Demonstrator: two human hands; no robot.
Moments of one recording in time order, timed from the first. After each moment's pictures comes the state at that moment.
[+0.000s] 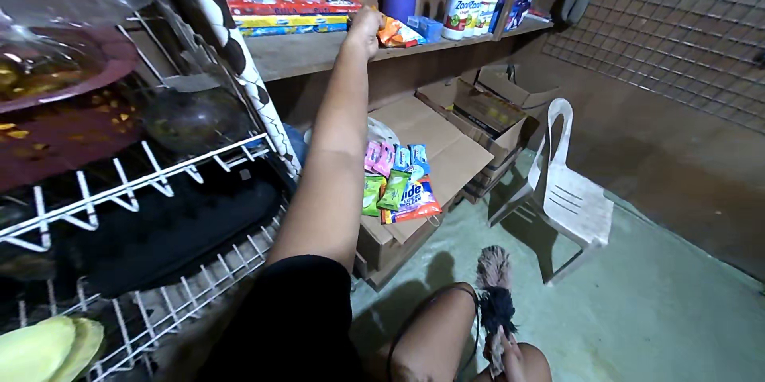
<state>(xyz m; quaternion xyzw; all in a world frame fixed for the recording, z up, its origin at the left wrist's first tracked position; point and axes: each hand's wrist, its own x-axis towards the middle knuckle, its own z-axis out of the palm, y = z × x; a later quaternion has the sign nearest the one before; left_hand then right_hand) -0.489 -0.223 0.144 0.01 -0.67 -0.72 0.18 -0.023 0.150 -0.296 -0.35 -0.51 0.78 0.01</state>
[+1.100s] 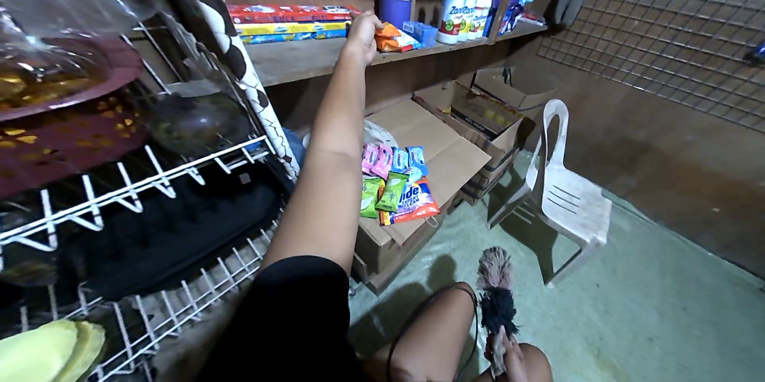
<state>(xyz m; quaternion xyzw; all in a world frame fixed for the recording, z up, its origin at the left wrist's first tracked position) -0.494 -0.222 0.140 -0.05 -0.63 -0.75 0.20 -0.021 0.153 -0.301 -0.34 -0.48 0.81 0.02</state>
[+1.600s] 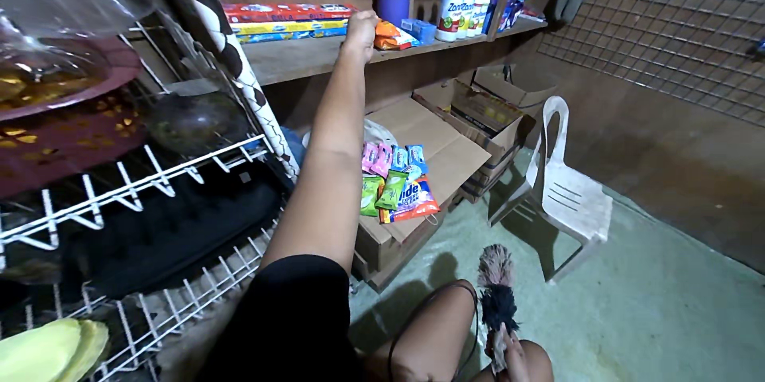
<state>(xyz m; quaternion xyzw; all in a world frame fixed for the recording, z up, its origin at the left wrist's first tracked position) -0.494 -0.221 0.137 -0.05 -0.68 -0.69 0.22 -0.020 0.157 -0.306 -0.32 -0.51 0.80 0.02</state>
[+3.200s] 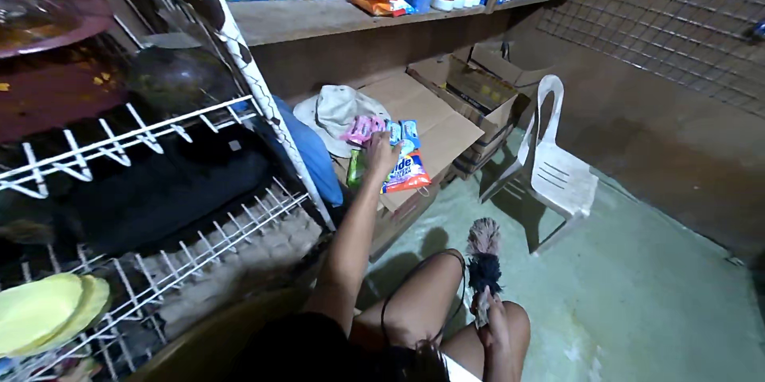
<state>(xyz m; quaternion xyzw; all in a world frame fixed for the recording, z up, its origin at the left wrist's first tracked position) -0.300 -0.158 -0.089 0.04 -0.93 -0.34 0.09 -0.021 0.154 -0.311 -0.34 -0.46 0.82 0.03</state>
